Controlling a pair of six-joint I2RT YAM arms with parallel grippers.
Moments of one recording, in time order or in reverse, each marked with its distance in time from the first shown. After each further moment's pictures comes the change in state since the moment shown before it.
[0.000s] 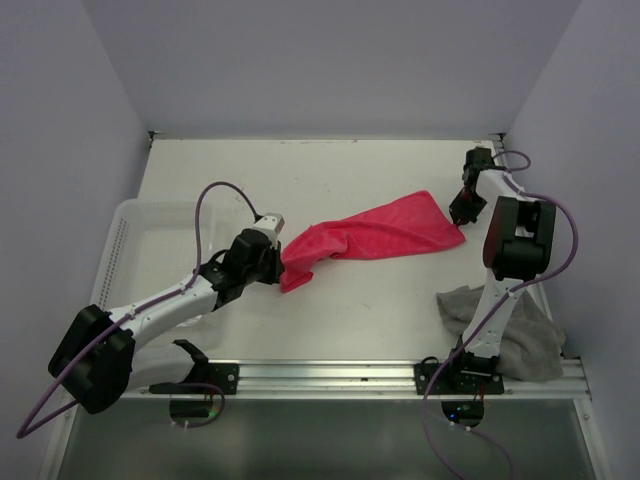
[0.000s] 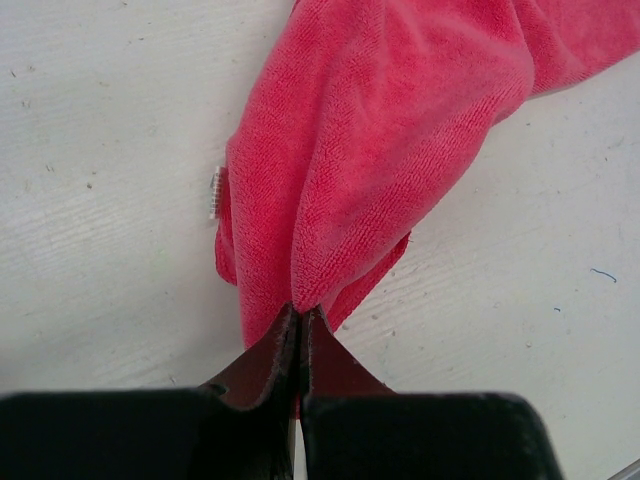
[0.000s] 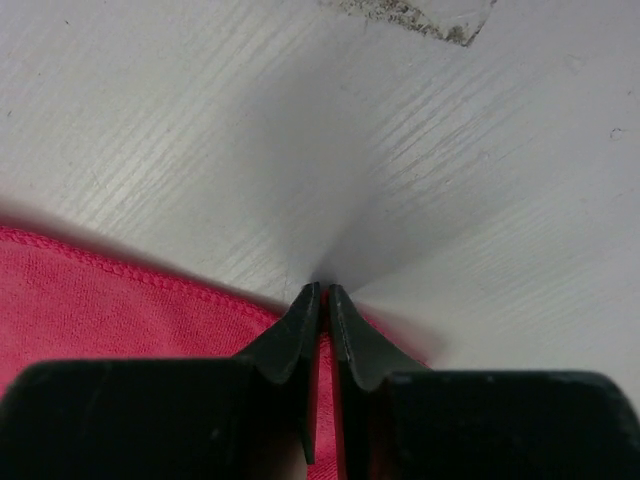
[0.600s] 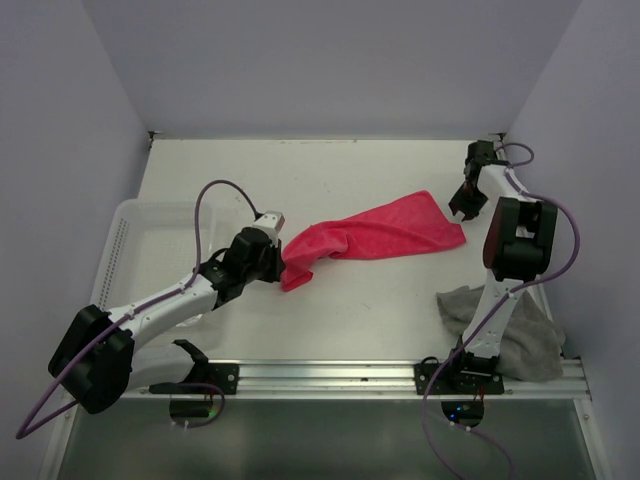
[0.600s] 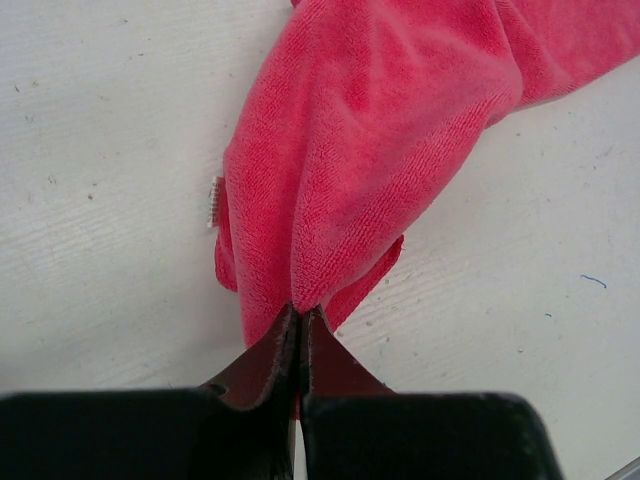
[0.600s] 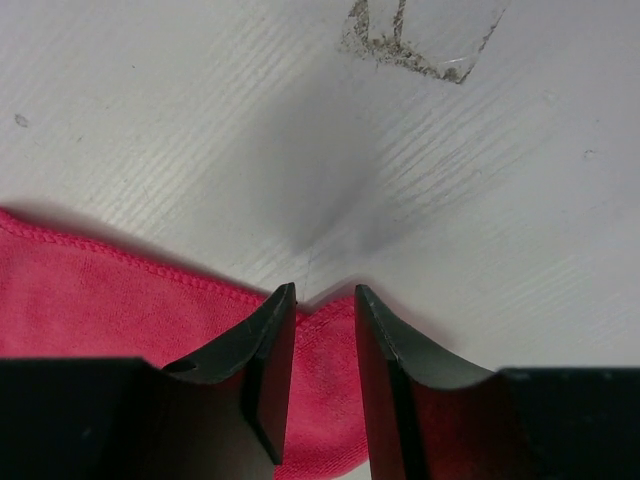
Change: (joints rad) left arm 0.000 0.000 0.014 -0.001 0.000 0.000; right arm 0.000 -0.017 0.056 -0.023 0.021 0.002
